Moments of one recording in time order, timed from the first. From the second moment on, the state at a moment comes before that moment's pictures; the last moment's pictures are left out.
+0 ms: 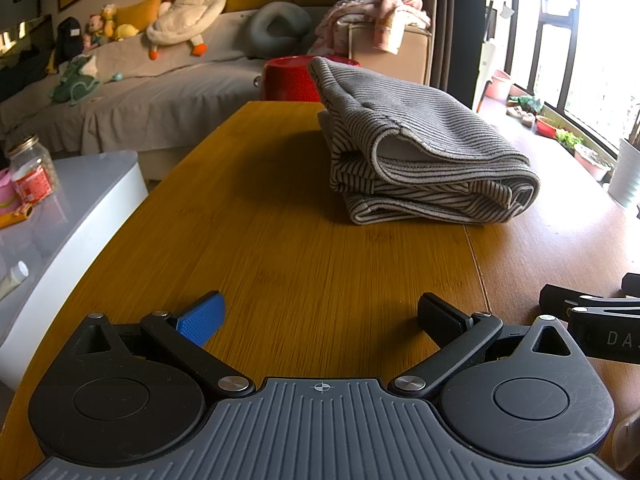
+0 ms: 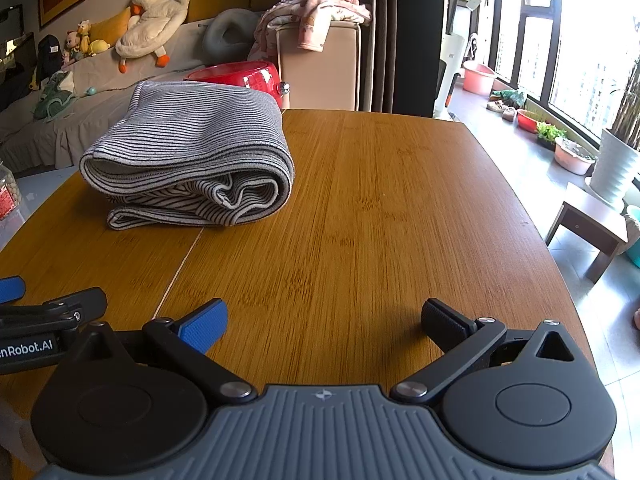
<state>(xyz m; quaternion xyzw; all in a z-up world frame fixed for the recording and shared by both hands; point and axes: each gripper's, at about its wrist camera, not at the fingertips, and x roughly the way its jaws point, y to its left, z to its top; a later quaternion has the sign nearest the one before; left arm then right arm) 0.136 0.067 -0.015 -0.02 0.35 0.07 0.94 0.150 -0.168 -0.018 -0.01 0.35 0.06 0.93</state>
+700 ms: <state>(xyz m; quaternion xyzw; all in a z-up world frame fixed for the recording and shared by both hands) 0.135 0.067 -0.015 -0.02 0.35 0.07 0.94 0.149 -0.168 -0.017 -0.01 0.35 0.06 0.93</state>
